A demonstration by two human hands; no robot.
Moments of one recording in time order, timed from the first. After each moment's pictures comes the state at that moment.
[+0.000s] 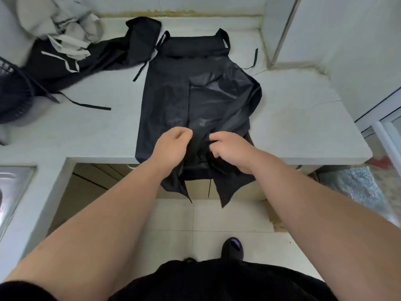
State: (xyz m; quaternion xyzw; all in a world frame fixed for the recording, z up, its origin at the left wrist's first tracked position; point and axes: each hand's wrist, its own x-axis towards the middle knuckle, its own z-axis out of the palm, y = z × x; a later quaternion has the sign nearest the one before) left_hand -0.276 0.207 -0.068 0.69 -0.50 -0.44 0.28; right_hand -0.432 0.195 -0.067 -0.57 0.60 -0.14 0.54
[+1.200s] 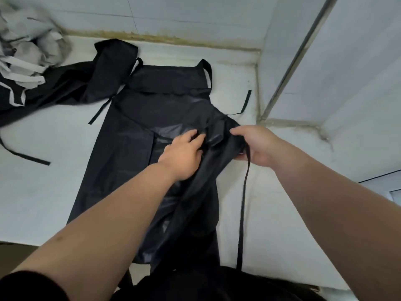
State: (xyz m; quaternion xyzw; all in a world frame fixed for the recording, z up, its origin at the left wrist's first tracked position) left_hand -0.374 -0.005 -0.092 0.65 -0.72 -0.24 0.01; right_hand -0.552 -0.046 -0.054 -0.33 0.63 -0.23 0.66
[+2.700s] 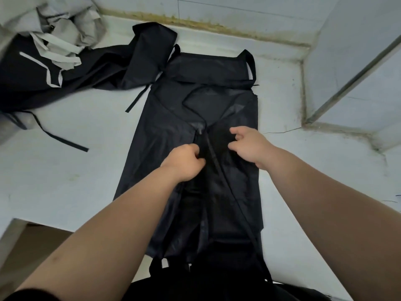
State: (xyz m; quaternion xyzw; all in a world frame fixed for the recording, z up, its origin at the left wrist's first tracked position) left_hand -0.289 0.012 -0.106 0.73 -0.57 -0.37 0.06; right_hand -0.456 -0.046 -0.092 -0.60 0.63 -0.09 0.48
